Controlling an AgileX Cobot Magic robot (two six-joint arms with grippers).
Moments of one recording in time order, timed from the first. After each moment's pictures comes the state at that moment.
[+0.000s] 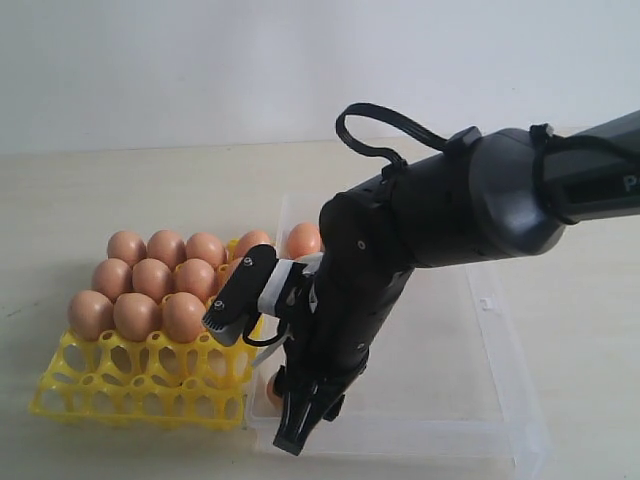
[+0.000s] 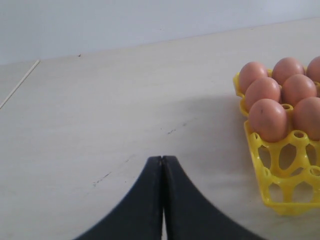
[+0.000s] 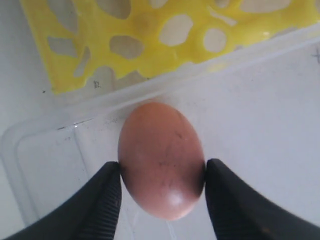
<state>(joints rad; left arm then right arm) 0.04 0.01 0.00 0.10 0.39 0.03 0.83 1.92 -1.12 0.12 0.62 -0.46</state>
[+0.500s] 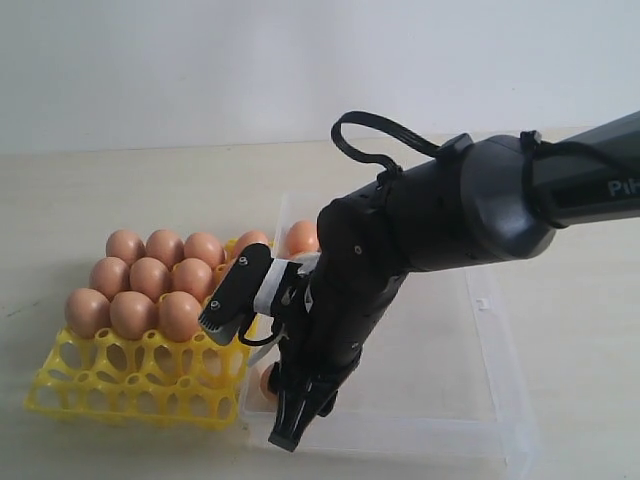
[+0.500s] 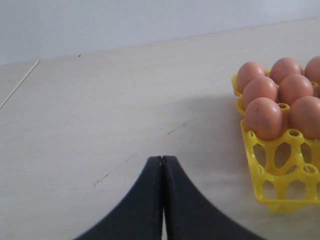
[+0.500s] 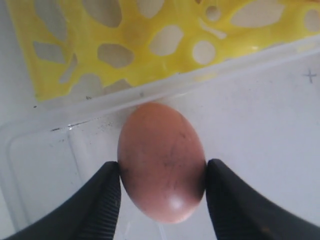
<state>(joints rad) 0.04 0.01 0.00 0.10 0.39 0.03 0.83 1.94 -1.12 0.12 0.56 -0.49</state>
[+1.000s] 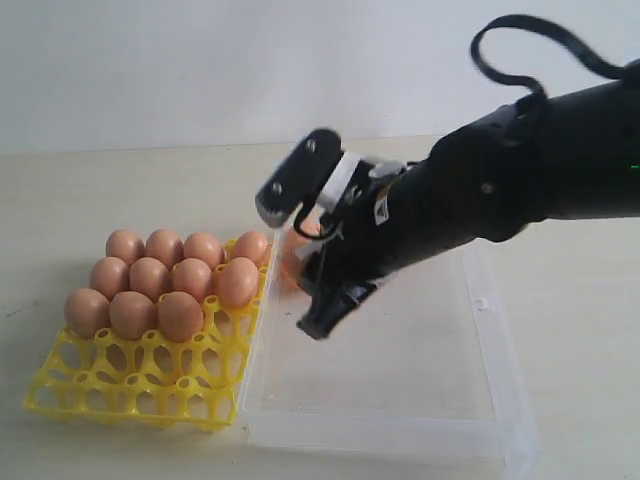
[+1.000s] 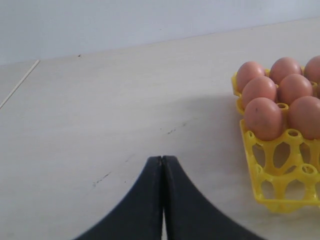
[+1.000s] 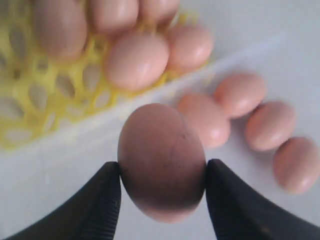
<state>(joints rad) 0.04 0.01 0.00 0.10 0.39 0.03 0.72 1.68 -0.99 0.06 0.29 -0.43</state>
